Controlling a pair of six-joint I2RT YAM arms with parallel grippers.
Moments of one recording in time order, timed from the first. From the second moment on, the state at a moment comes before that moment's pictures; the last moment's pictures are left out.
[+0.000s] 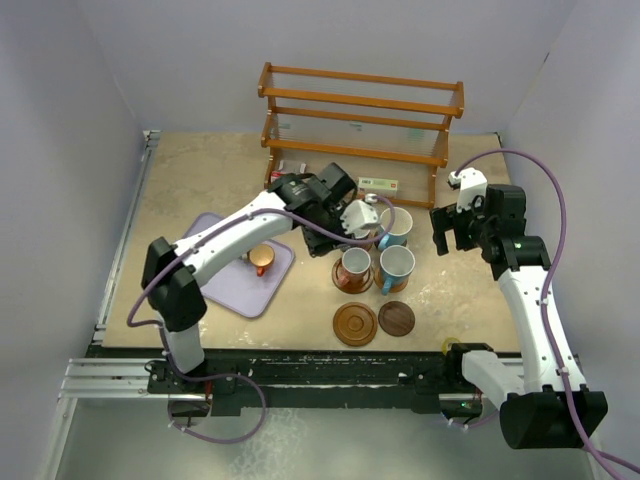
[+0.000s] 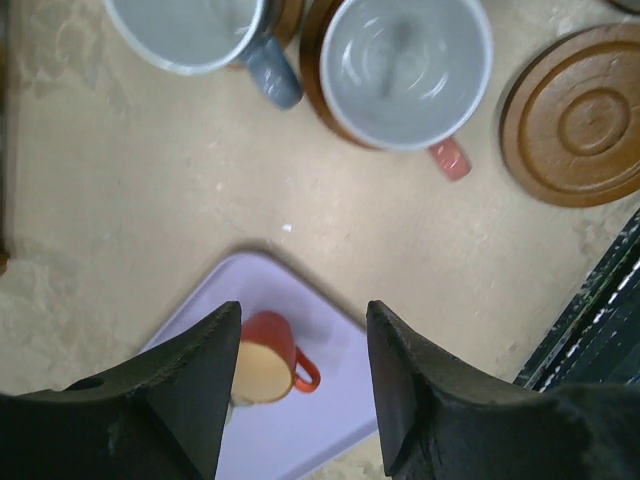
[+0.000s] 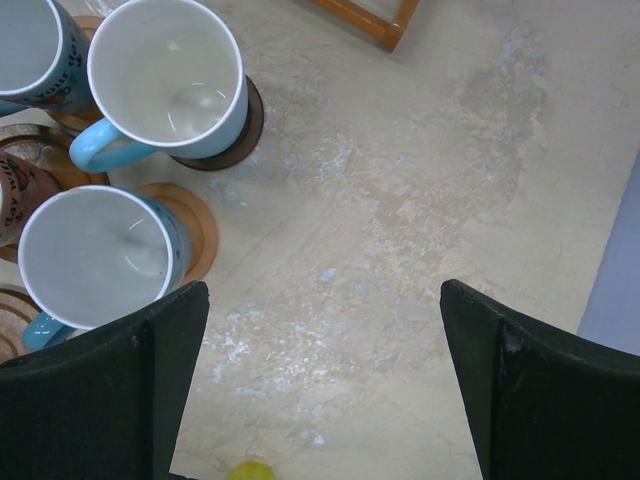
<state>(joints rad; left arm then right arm) -0.87 1.86 1.79 -1.09 0.05 0.45 0.00 0.99 1.01 -0.74 -0.12 -0.29</state>
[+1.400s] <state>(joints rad) -0.14 1.66 1.30 -0.81 0.14 0.39 0.00 0.99 1.01 -0.72 -0.13 -0.30</state>
